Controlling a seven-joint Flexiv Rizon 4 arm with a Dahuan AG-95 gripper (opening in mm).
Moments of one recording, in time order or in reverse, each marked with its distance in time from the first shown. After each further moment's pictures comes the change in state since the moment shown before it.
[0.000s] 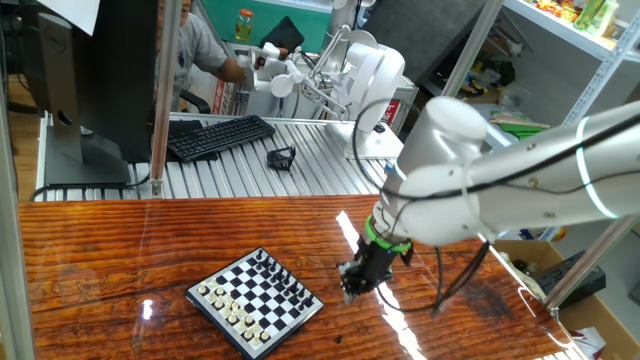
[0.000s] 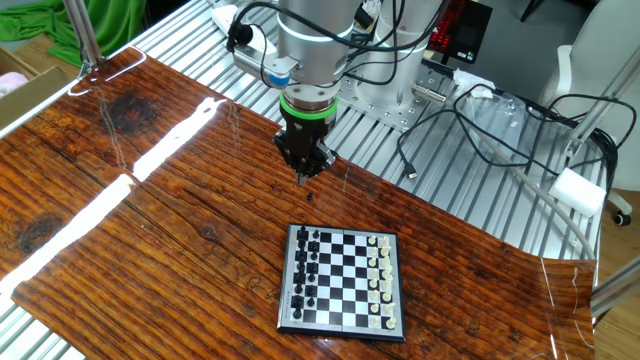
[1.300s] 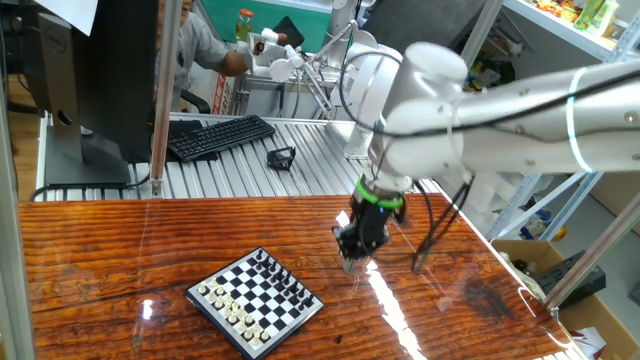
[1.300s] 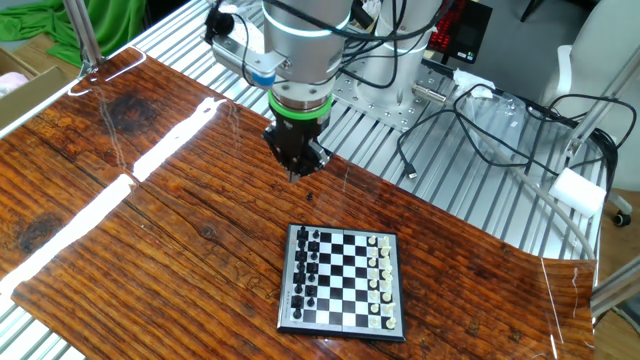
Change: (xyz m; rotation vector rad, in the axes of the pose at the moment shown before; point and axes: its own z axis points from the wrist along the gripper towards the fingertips) arm -0.038 0.009 -0.047 0.041 0.060 0.020
